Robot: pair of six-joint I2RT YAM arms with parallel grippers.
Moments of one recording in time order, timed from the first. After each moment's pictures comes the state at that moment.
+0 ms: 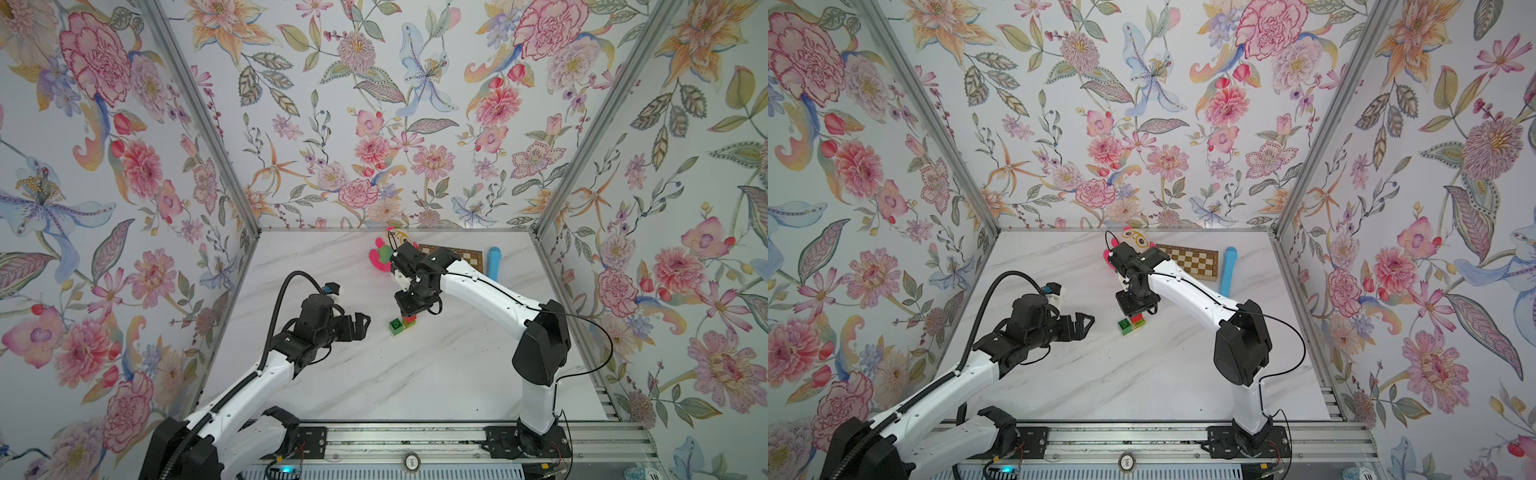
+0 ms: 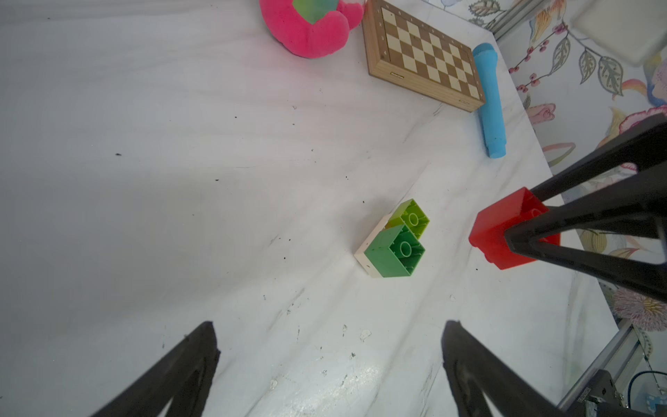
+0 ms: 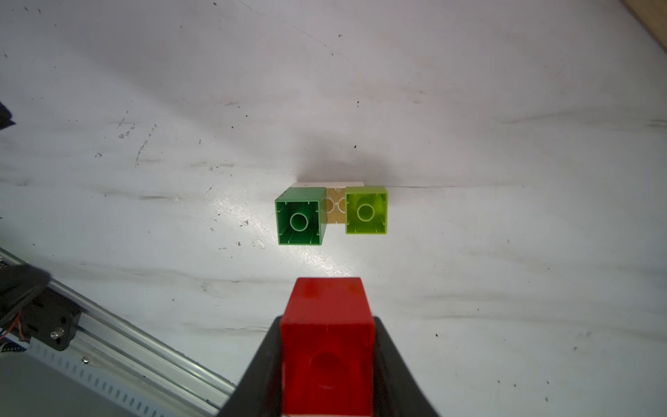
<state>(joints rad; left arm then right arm) -0.47 0.99 0.58 -0.26 0.15 -0.49 0.81 1.94 1.82 -1.21 -0.04 0.24</state>
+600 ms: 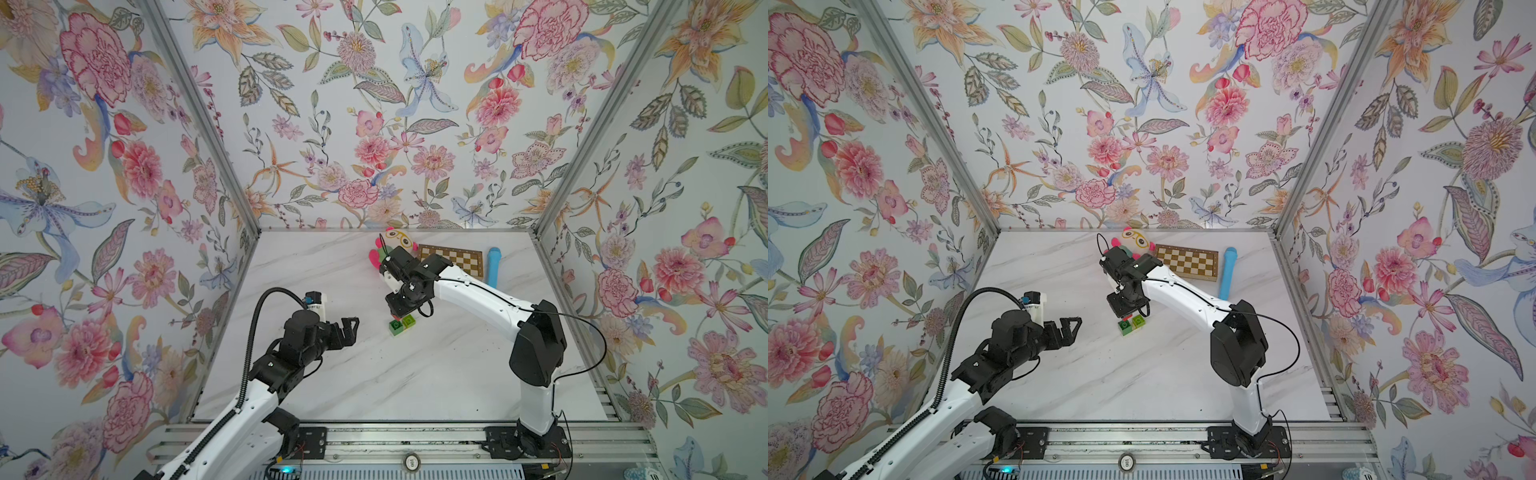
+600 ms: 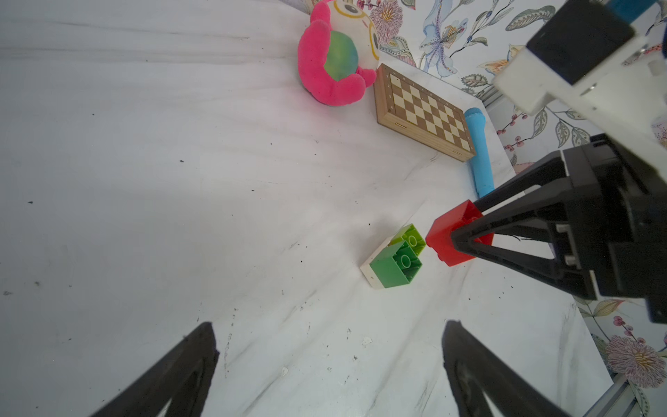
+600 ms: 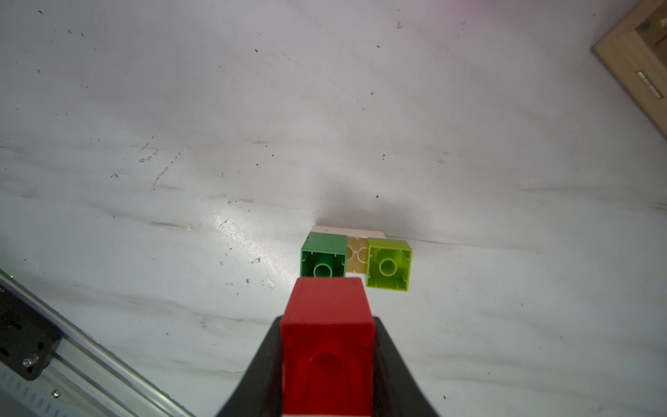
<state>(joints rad) -0.47 0.77 0.49 -0.29 0.05 -0.56 0.84 1.96 1.78 -1.06 -0.02 0.19</state>
